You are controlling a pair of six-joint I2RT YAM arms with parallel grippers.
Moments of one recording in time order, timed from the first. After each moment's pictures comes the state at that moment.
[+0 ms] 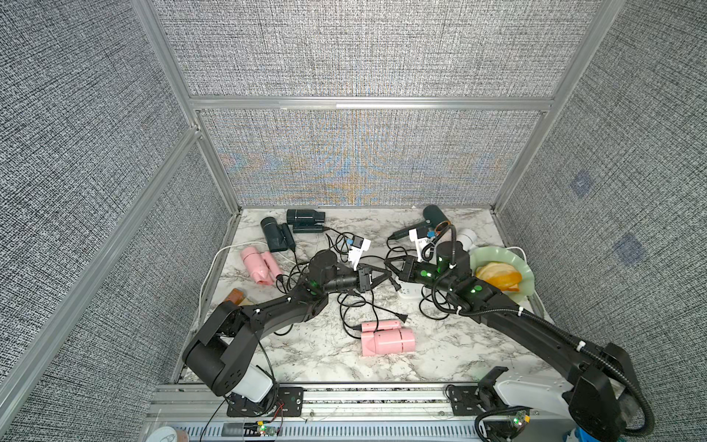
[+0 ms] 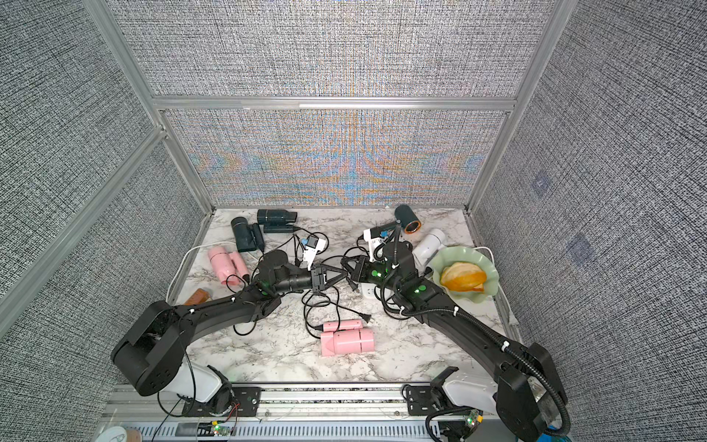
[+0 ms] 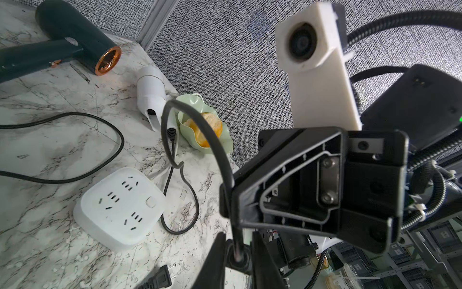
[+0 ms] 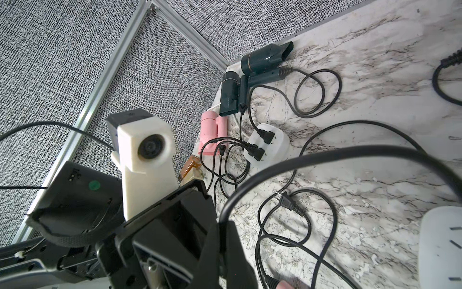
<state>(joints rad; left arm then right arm) -0.67 1.51 0.73 0.69 0.77 -0.76 0.60 1.20 0.84 0.05 -0.35 0.76</state>
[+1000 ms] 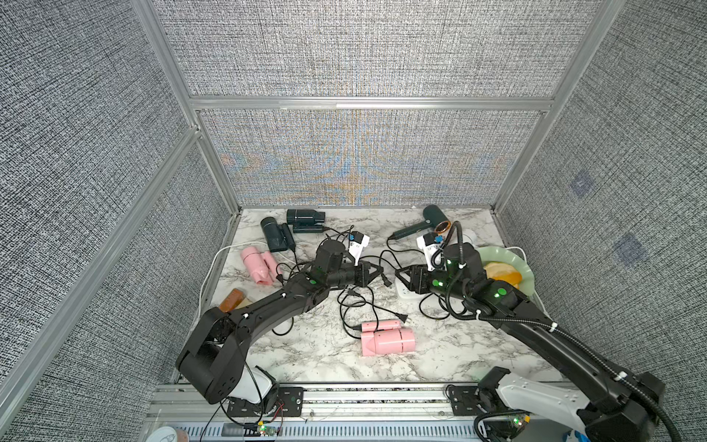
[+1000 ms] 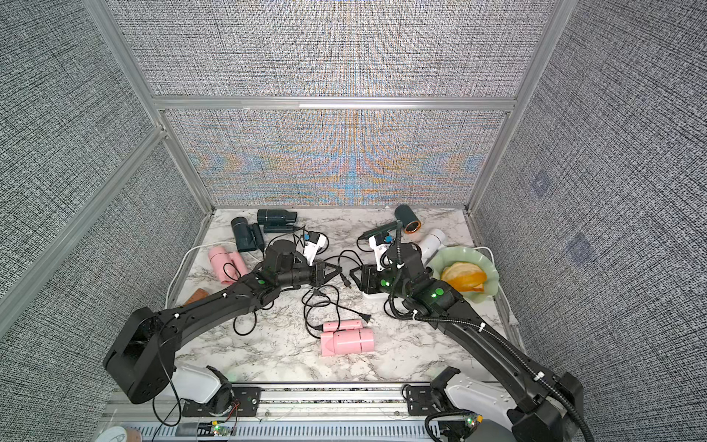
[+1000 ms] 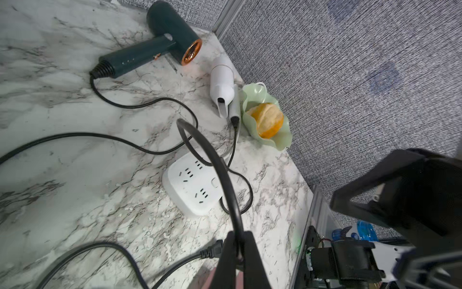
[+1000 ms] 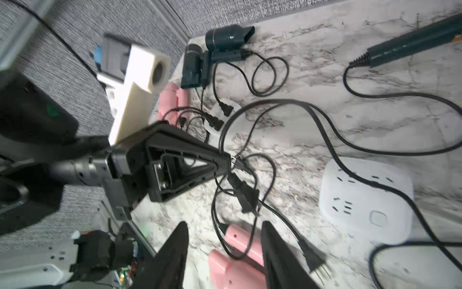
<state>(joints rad) -0.67 1.47 0.90 0.11 0.53 -0.54 0.66 1.07 0.99 -0.50 -0.16 0.49</state>
